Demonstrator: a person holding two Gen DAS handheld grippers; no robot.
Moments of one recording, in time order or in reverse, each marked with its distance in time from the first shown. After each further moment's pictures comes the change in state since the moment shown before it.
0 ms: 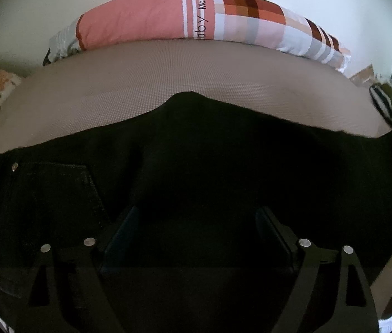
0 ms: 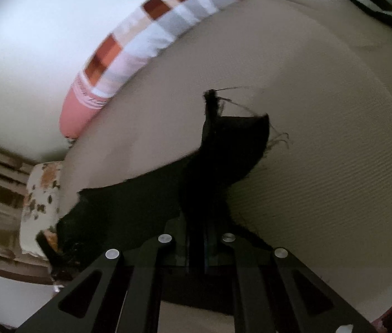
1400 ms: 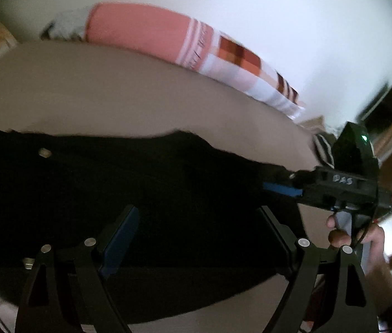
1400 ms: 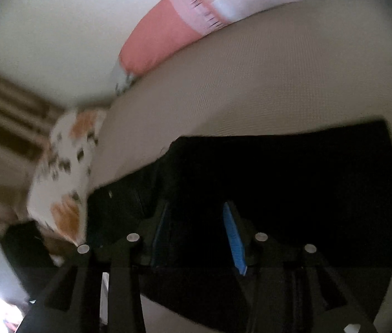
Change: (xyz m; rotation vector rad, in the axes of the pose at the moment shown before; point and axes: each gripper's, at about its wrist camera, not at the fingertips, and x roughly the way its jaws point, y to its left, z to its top) left arm -0.073 0.077 0.003 -0.175 -0.038 -0.395; right arm 0.169 0.252 -0.078 -0.141 0.085 0.146
